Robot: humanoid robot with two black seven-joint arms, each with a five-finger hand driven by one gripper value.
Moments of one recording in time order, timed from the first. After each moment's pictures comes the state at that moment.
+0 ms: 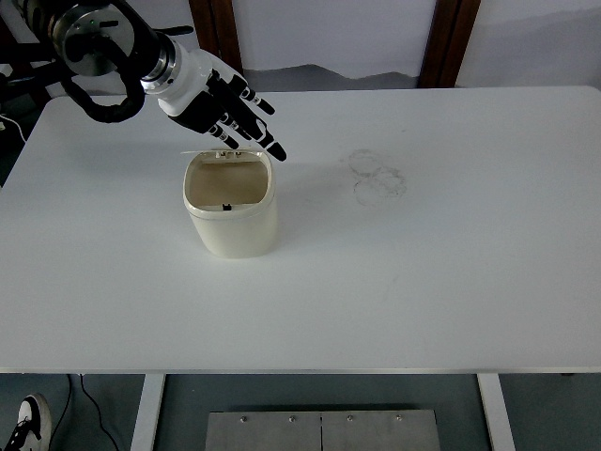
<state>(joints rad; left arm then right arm) -1.98 0.45 0.49 -1.30 -0.38 -0.06 0.61 0.01 0.00 0.30 0.16 -0.27 -0.02 -0.10</state>
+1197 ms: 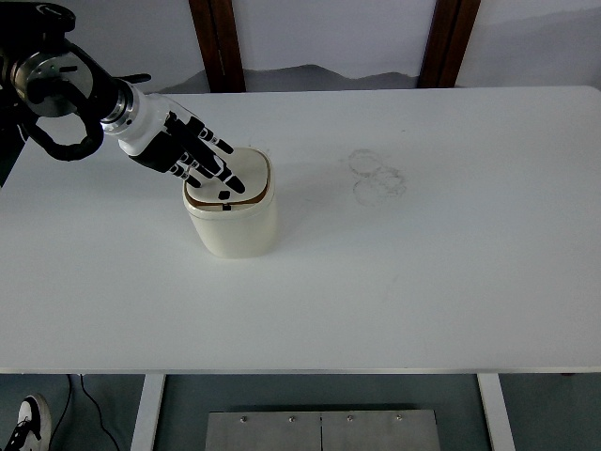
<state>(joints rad) -1.90 0.55 0.54 -1.36 -0.38 -0.06 0.60 0.01 0.00 0.30 0.16 -0.29 -0.02 -0.10</state>
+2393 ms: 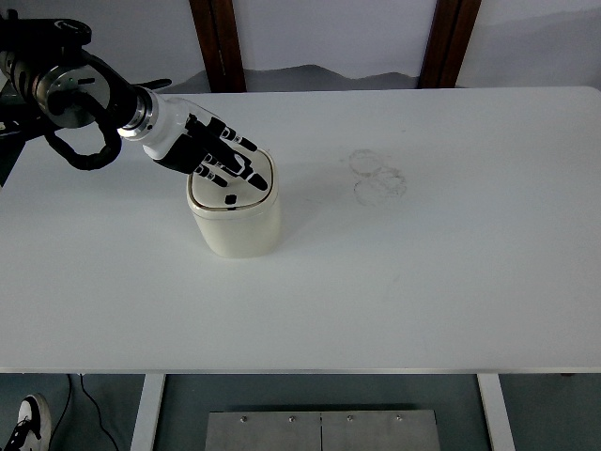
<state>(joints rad) -1.81 0.54 0.44 -1.32 -0.36 -0.06 0.55 0.01 0.00 0.30 0.16 -0.29 -0.02 -0.10</state>
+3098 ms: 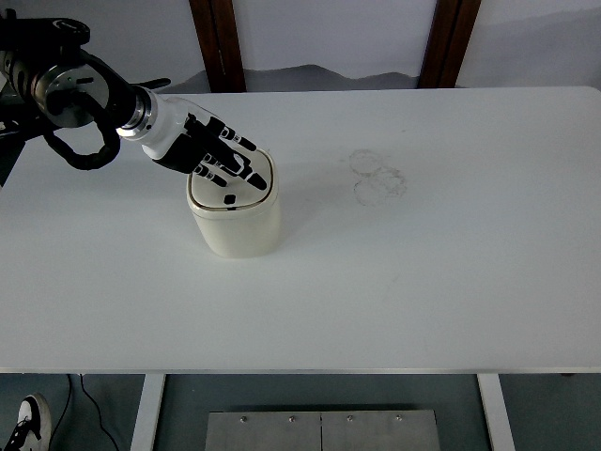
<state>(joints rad) -1.81 0.54 0.44 -1.33 -0.36 -0.06 0.55 0.01 0.00 0.30 0.16 -0.29 -0.02 -0.10</state>
